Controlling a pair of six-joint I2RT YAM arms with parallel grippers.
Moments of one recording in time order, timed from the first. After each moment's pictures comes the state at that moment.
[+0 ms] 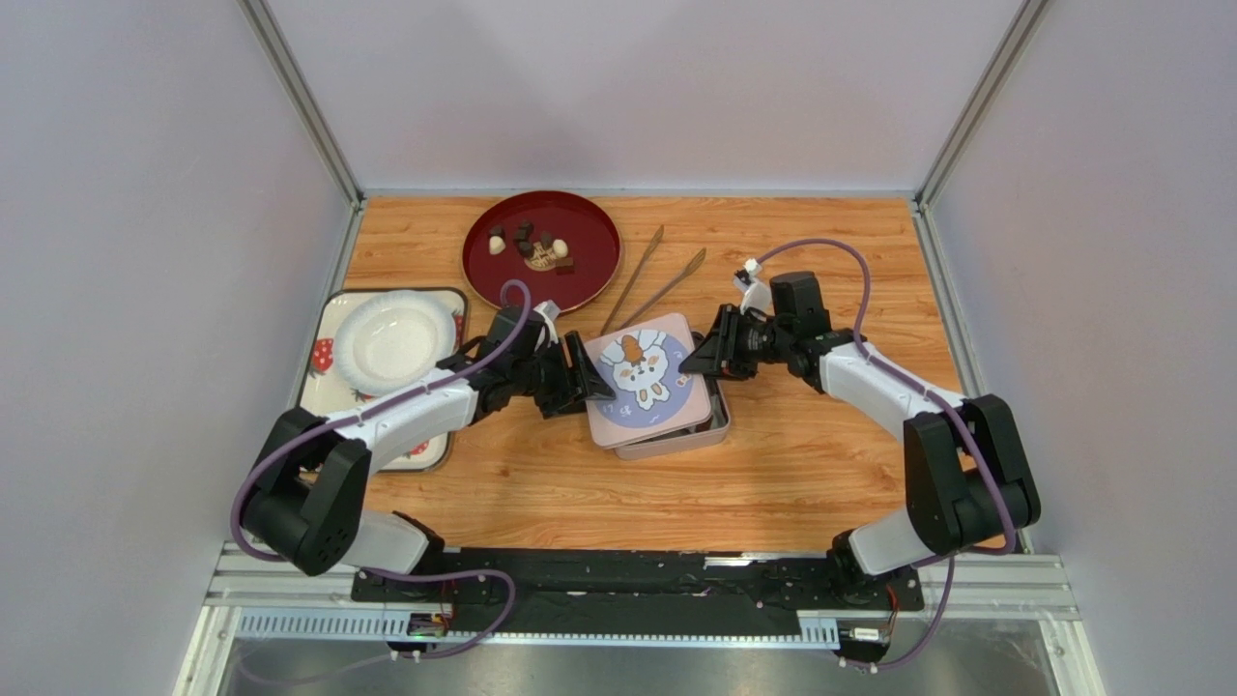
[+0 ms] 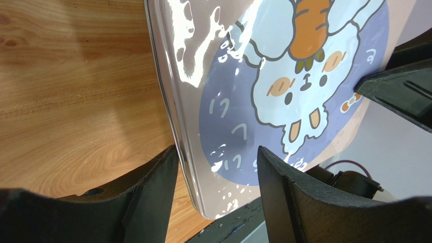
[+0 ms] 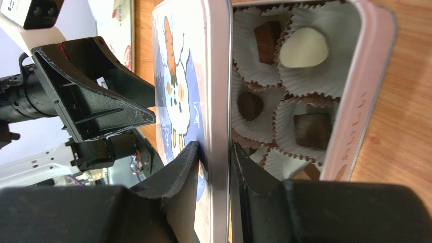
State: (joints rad) left arm -0.54 1.39 0.73 -0.13 0.35 -0.88; right arm 0.30 1.48 0.84 -0.10 -0.69 0.60
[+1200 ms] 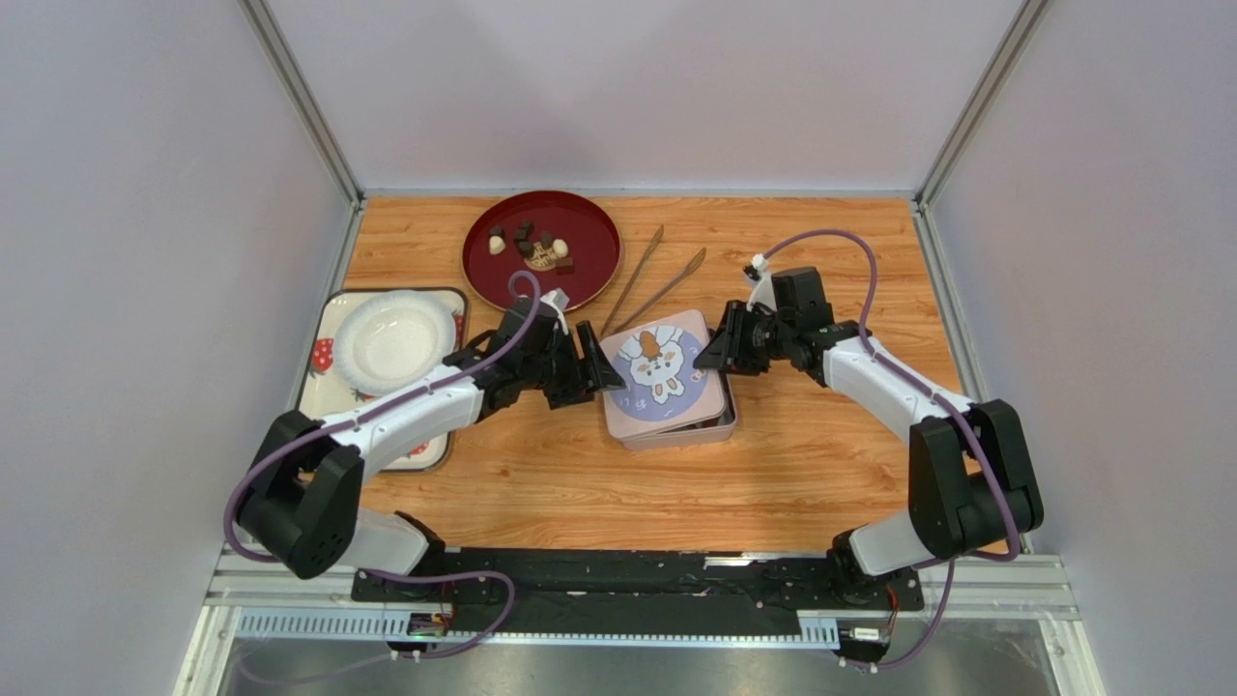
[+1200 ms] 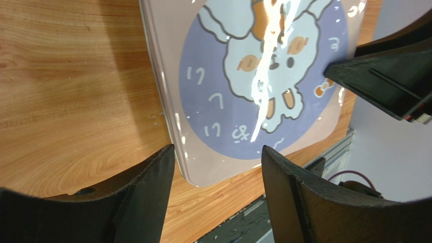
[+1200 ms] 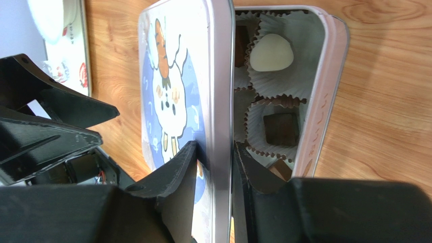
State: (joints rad) left arm -0.60 1.37 0.80 -0.16 0.24 -0.88; right arm 0.30 1.47 0.89 -0.23 -0.51 0.50
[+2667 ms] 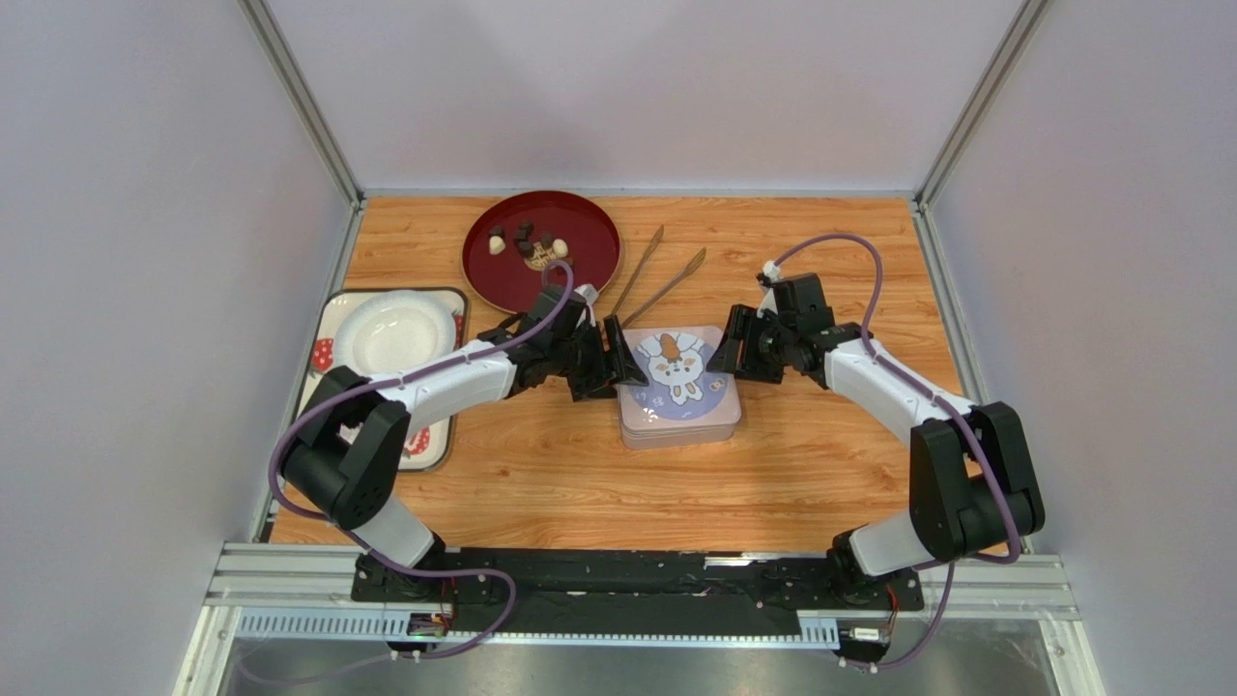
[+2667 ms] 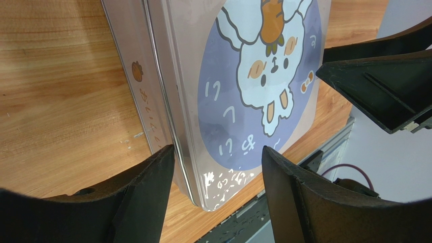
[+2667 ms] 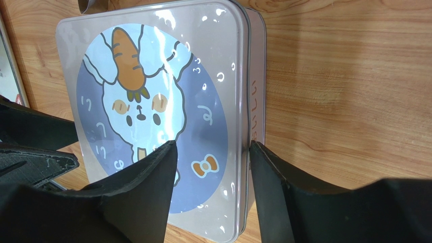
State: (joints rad) left arm -0.63 1.59 0.94 -0.16 0.32 -0.88; right arm 0.29 1.46 0.88 -0.31 -0.30 0.48
